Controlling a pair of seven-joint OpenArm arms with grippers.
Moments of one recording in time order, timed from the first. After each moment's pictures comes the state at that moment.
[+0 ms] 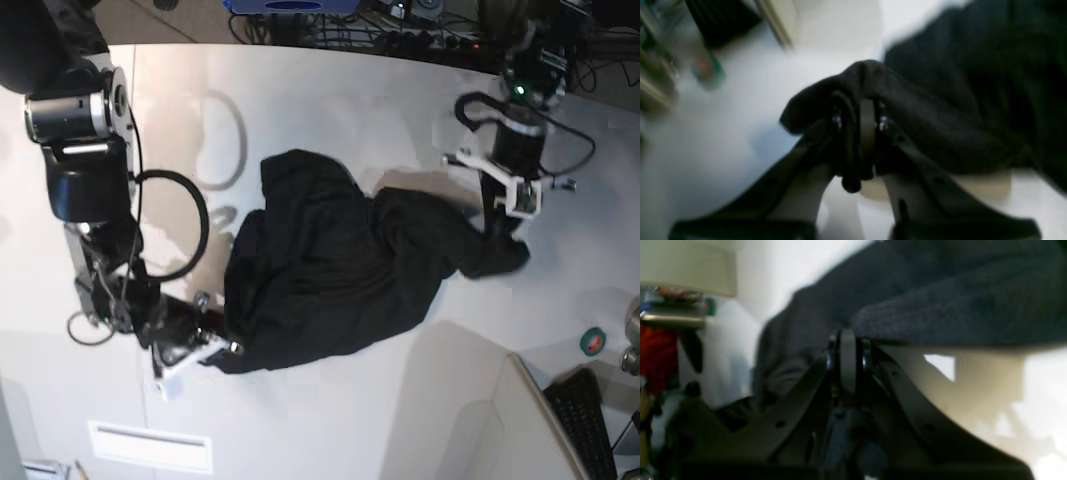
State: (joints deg) left arm 20.6 -29.7 10.9 87.0 -15.0 10.3 -8.8; right arm 28.3 4.4 -2.1 43.9 41.0 15.8 -39.9
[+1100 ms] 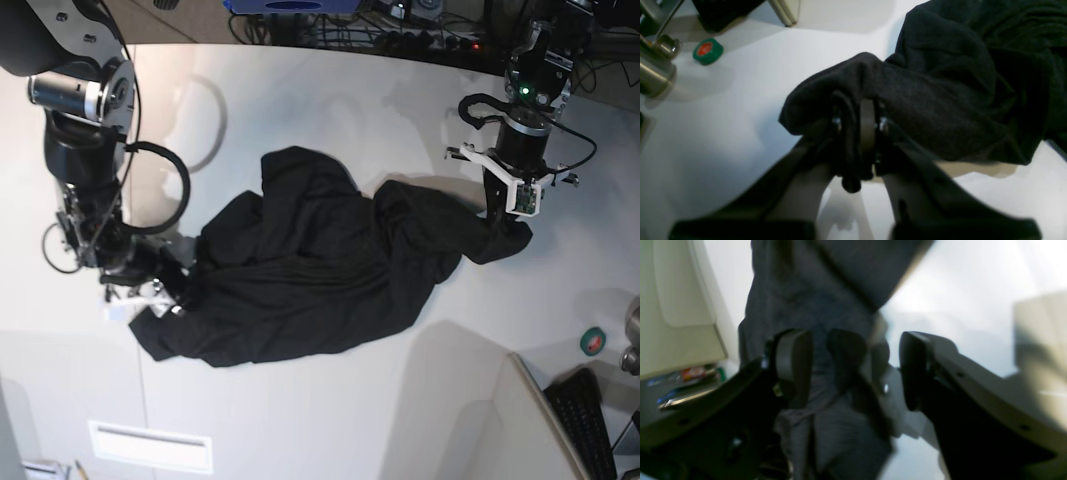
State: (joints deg) left arm 21.7 -29.9 10.6 88.4 -15.1 10.5 -1.4; right arm 23.9 3.4 17.9 31.7 40.1 13.7 -35.3
